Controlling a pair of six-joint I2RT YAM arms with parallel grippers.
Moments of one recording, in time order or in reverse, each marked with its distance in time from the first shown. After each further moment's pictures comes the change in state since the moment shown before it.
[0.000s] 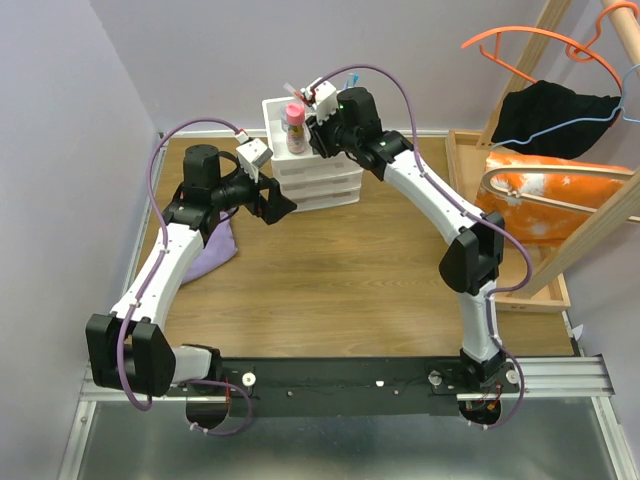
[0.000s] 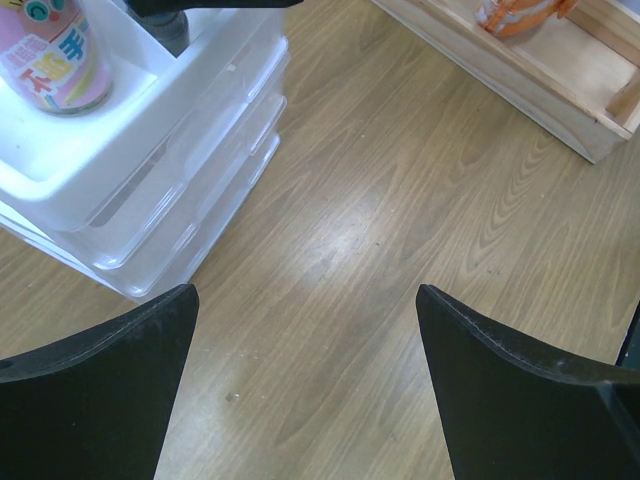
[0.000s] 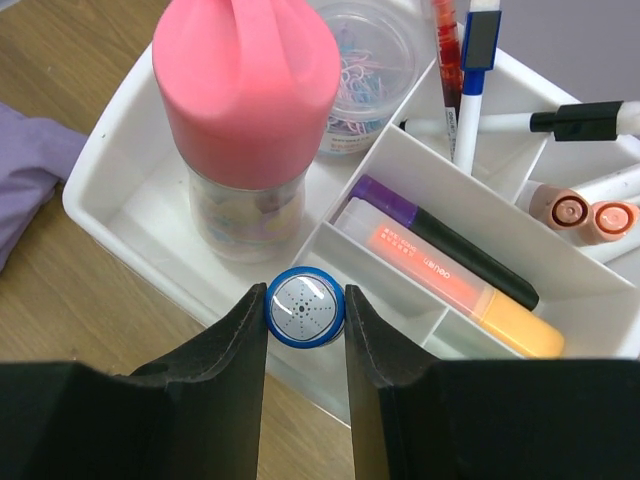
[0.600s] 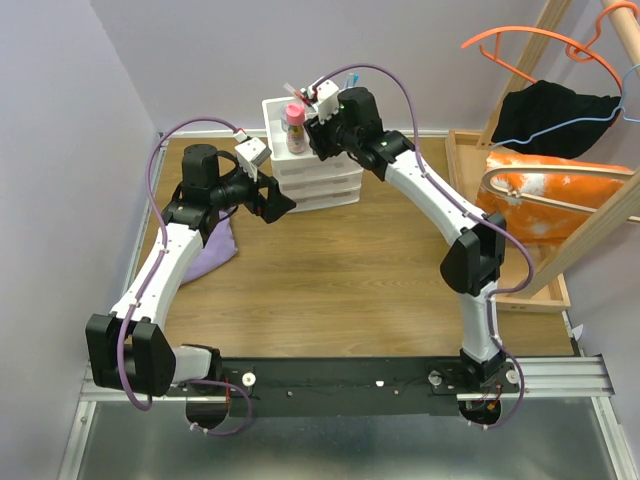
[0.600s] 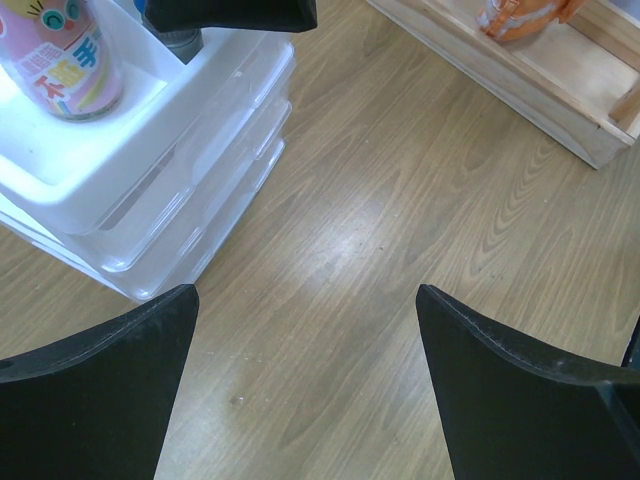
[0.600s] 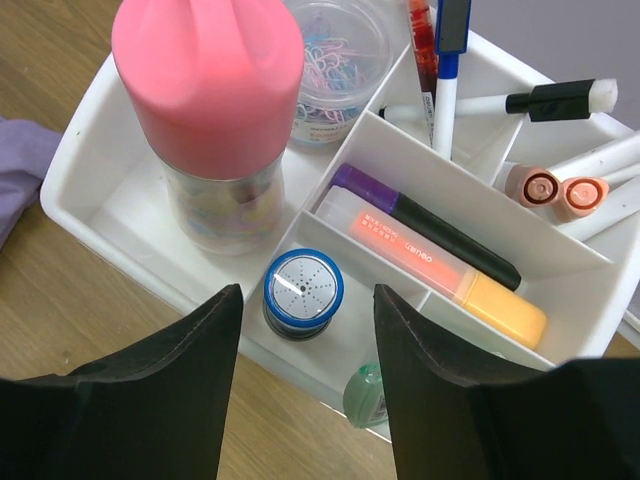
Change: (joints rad) left arm 0.006 0.003 0.000 0.014 0.000 -0.009; right arm 0.000 -0.001 0.003 -0.008 0.041 0.013
